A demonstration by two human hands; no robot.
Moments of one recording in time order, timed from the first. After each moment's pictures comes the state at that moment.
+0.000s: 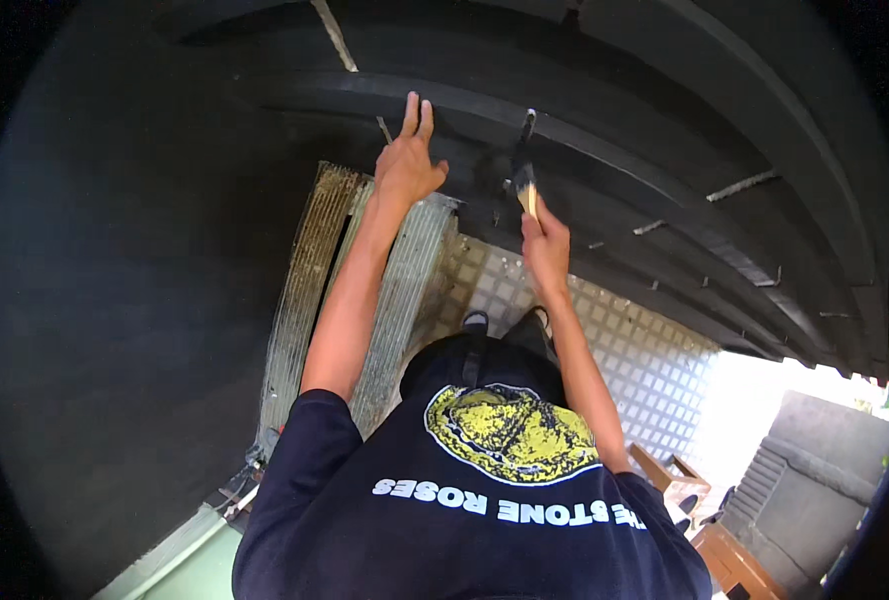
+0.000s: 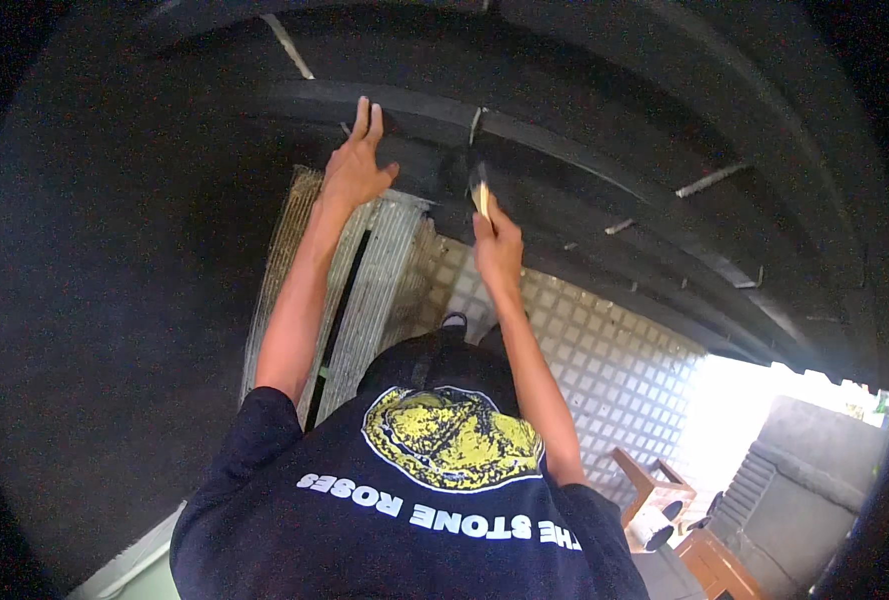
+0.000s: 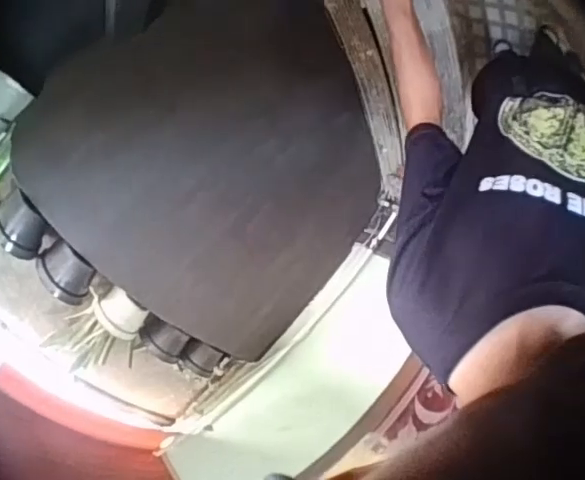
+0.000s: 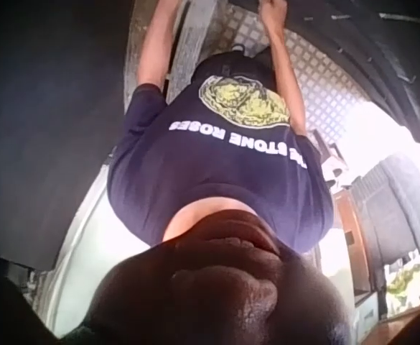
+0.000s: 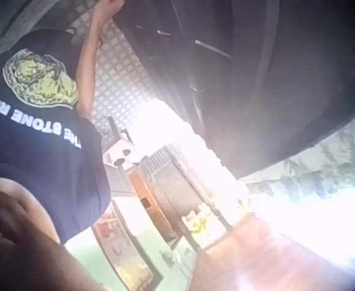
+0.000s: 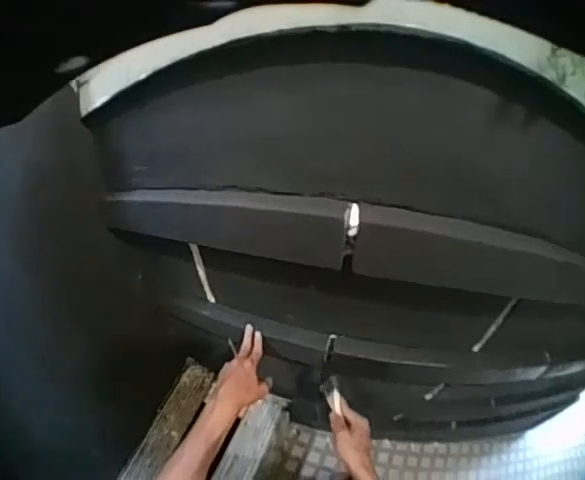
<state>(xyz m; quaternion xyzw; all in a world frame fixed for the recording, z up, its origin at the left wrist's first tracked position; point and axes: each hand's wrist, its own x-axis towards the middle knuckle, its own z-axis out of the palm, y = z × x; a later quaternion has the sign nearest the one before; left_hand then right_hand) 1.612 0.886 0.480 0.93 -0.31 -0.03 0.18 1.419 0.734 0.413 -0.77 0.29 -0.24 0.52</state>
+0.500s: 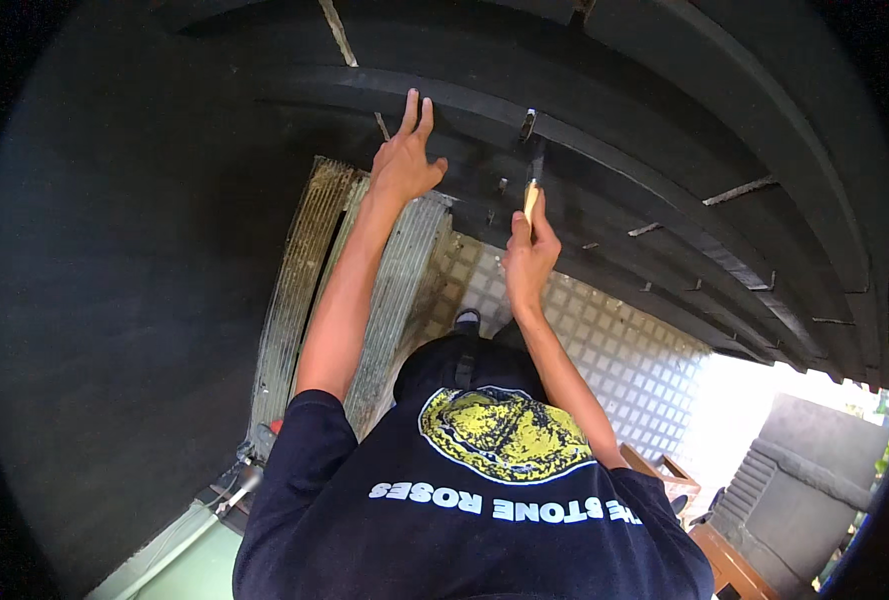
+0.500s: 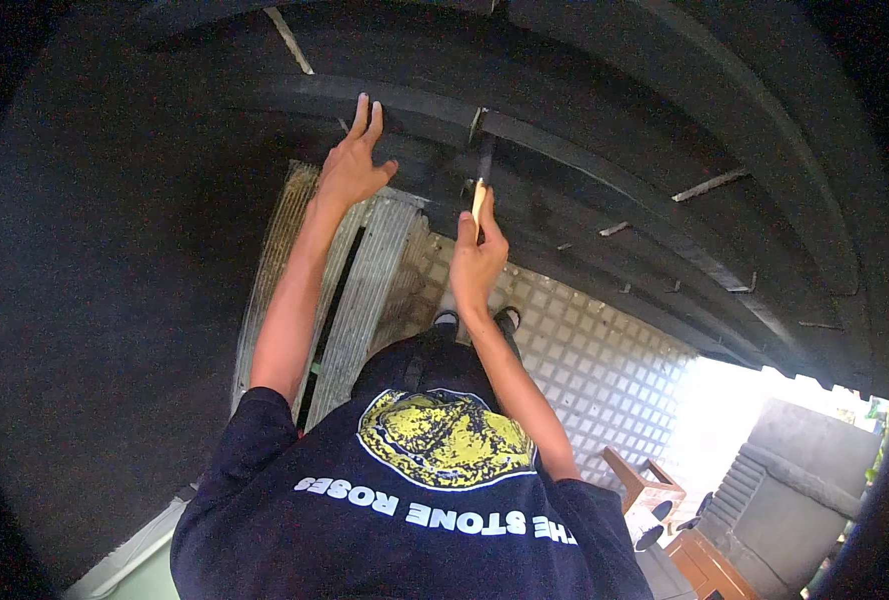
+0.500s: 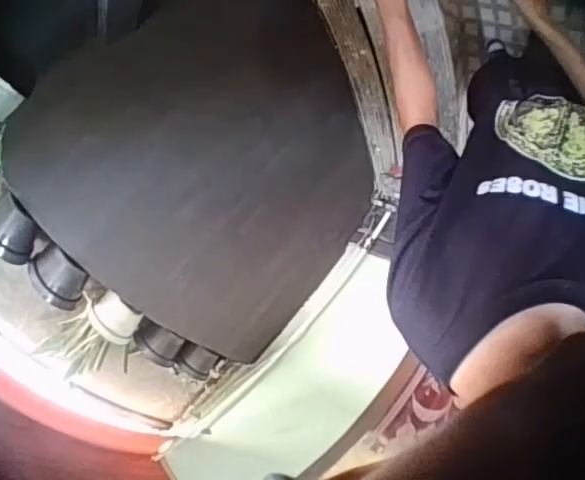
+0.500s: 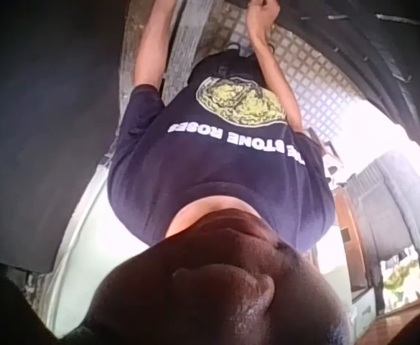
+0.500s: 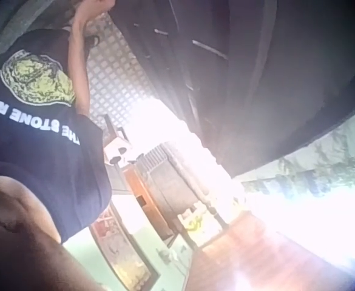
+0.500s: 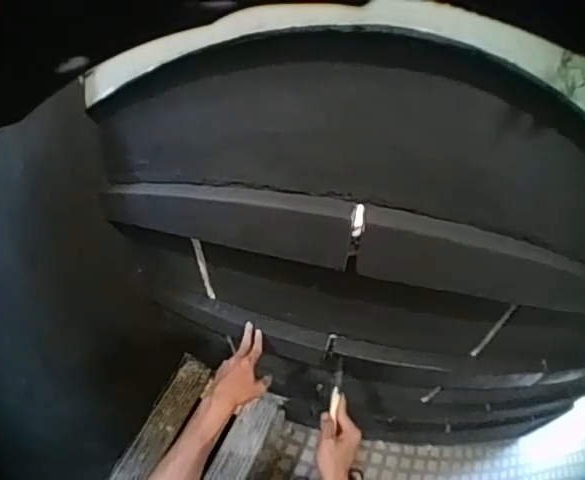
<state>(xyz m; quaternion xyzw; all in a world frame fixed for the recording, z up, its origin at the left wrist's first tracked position) 1.615 0.886 0.481 0.92 -0.33 -0.01 0.20 1.415 0.780 0.449 -0.58 0.36 -0.25 0.69</state>
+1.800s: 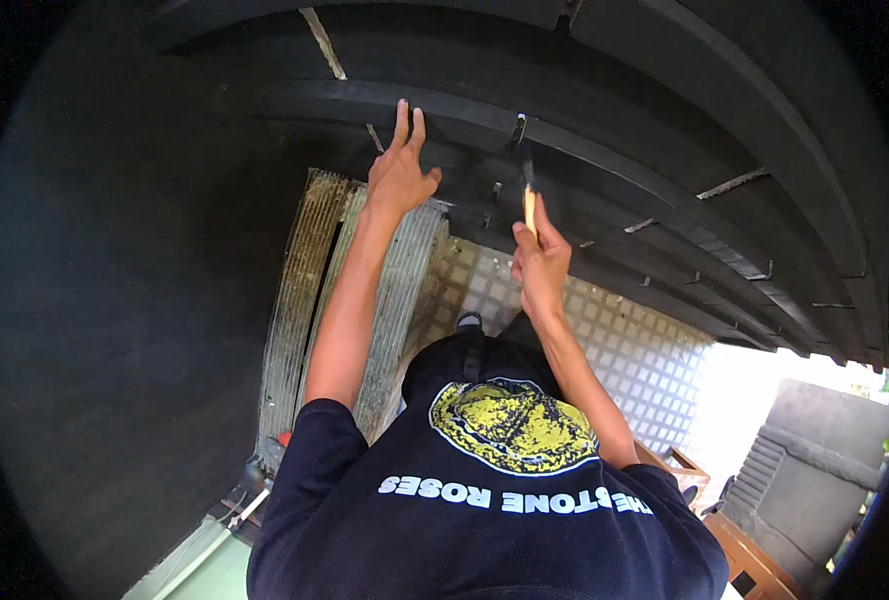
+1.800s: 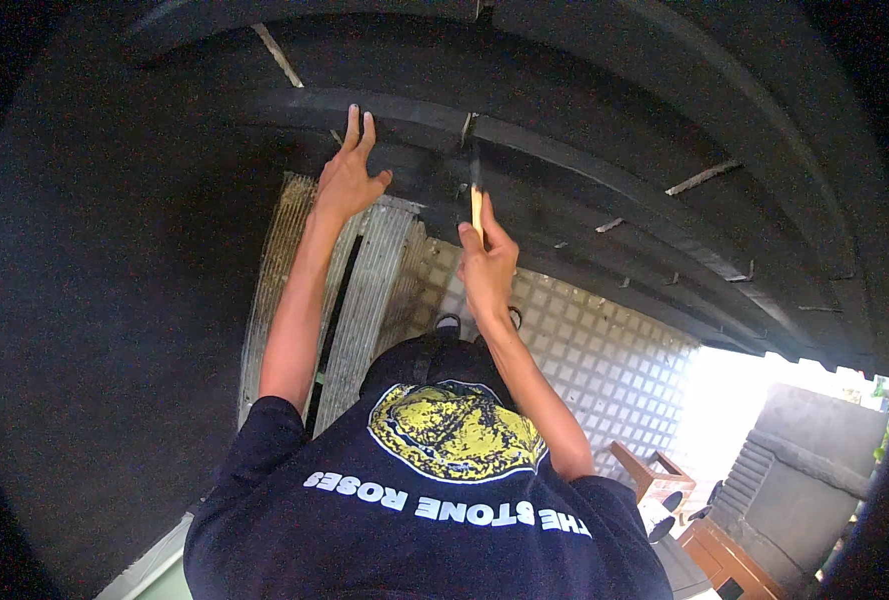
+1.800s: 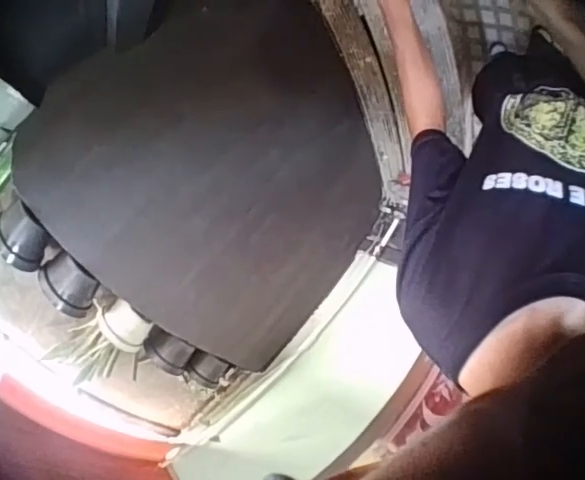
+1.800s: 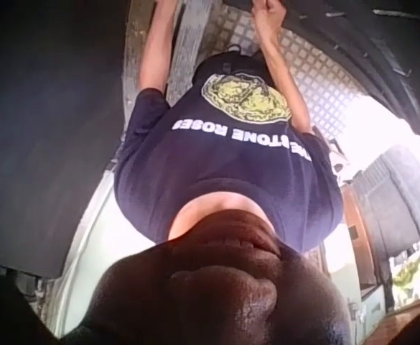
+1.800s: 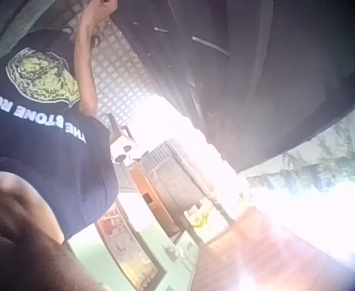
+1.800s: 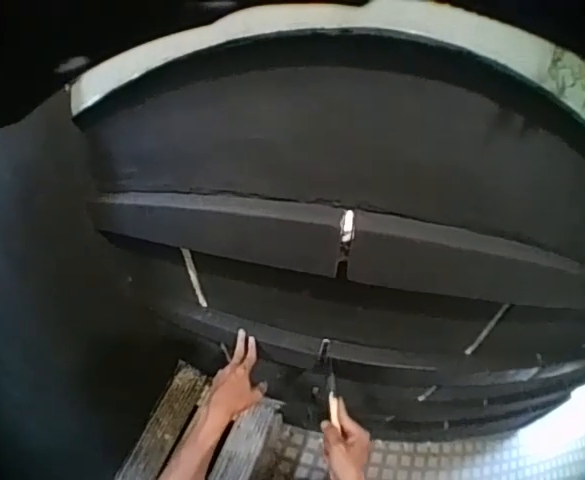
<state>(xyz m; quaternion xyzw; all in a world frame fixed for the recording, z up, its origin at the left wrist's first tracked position) 1.612 0.884 0.482 0.92 -0.32 -0.01 0.21 1.403 0.765 0.485 -0.54 0.32 -0.20 0.75</state>
